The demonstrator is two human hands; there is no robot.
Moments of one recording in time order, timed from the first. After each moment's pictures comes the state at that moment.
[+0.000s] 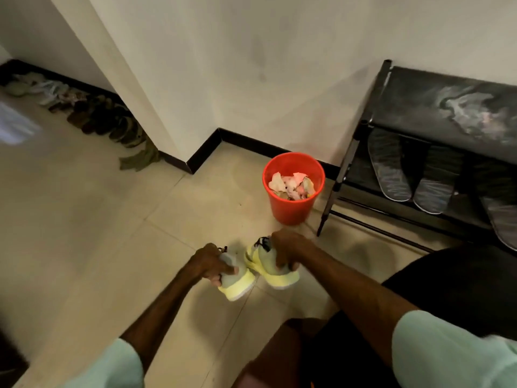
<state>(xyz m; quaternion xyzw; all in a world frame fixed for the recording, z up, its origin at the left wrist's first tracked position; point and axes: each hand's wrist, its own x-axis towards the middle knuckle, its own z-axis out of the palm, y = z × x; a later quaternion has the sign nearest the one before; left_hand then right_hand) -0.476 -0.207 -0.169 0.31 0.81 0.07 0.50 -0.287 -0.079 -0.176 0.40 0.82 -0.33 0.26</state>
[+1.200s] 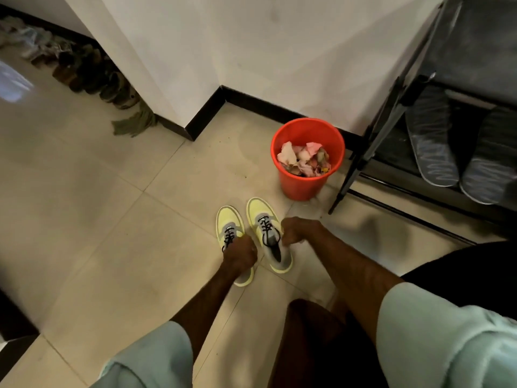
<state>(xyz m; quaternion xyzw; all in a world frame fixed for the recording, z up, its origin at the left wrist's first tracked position) -0.441 -0.175 -0.297 0.40 0.84 -0.05 0.36 -0.318 -0.033 -0.289 0.36 0.79 -0.37 0.34</state>
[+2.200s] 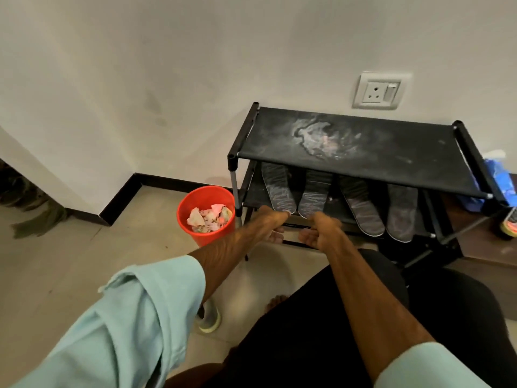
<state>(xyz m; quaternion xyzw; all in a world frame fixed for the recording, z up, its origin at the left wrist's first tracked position) -0.171 0.024 -0.129 0.33 0.73 0.22 0.56 -0.037 0.015 -0.124 0.74 0.17 -0.56 -0.34</state>
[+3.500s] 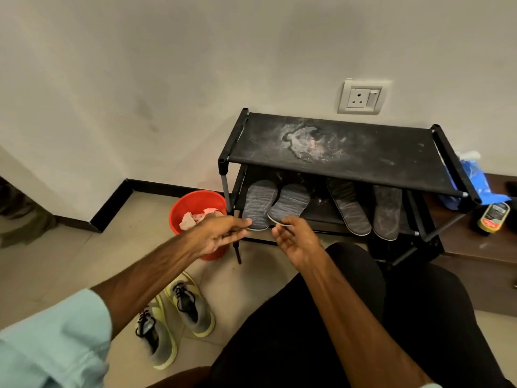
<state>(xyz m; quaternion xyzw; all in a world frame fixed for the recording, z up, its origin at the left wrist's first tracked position) -0.253 -0.028 -0.075 0.23 0.62 0.36 0.66 -0.065 -0.046 -0.073 0.55 0.05 -0.69 -0.47</state>
